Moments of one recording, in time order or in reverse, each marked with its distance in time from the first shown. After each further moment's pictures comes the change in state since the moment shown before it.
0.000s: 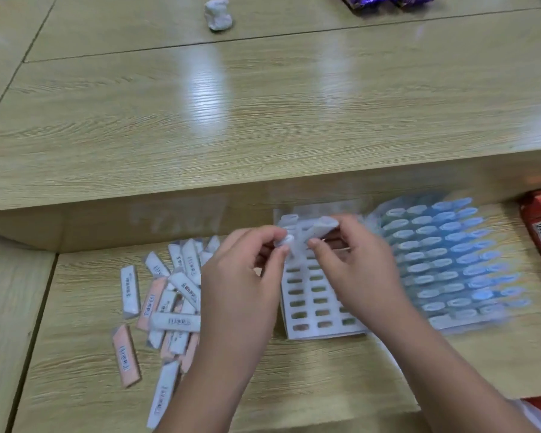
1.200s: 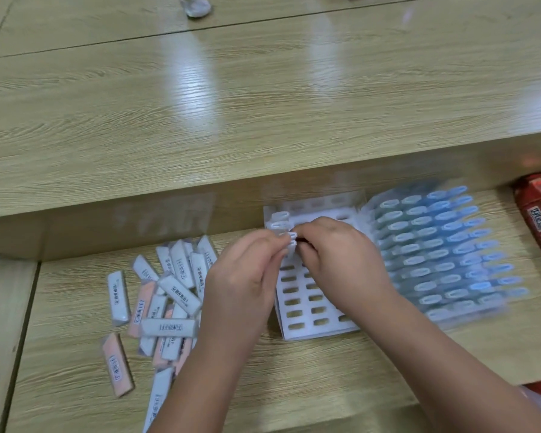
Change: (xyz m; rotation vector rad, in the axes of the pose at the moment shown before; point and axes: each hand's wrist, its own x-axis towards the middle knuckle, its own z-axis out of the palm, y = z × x) left_hand 0.006 -0.032 0.016 0.167 -0.010 0.391; right_hand 0.013 0.000 0.008 -0.499 -0.174 -0.165
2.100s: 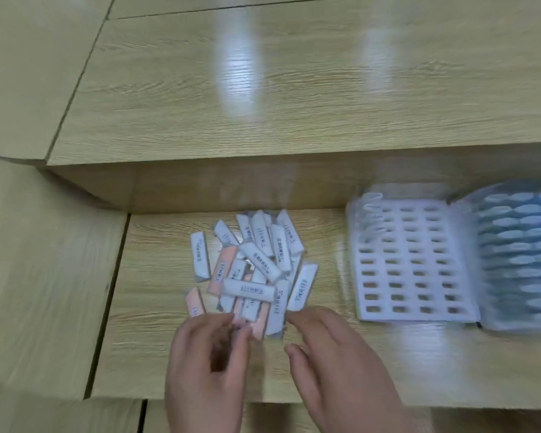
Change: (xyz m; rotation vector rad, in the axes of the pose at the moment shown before) left_hand -0.135 -0.037 -0.094 0.117 0.263 -0.604; right_hand -0.114 -0.112 0.062 0.218 0.031 -0.097
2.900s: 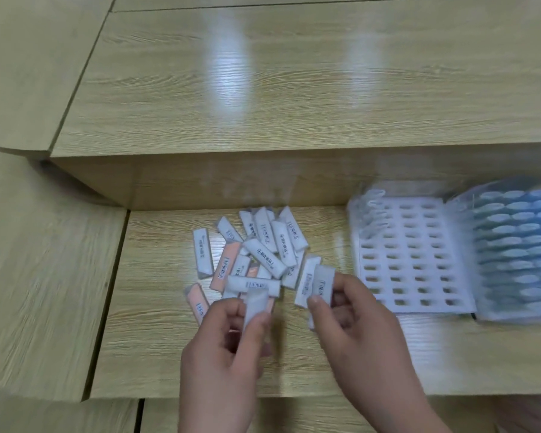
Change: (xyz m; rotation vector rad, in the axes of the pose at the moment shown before) left_hand 0.011 0.019 -0.010 -0.402 -0.301 -0.361; right_hand 0.020 -0.004 -0.007 0.370 0.060 0.423
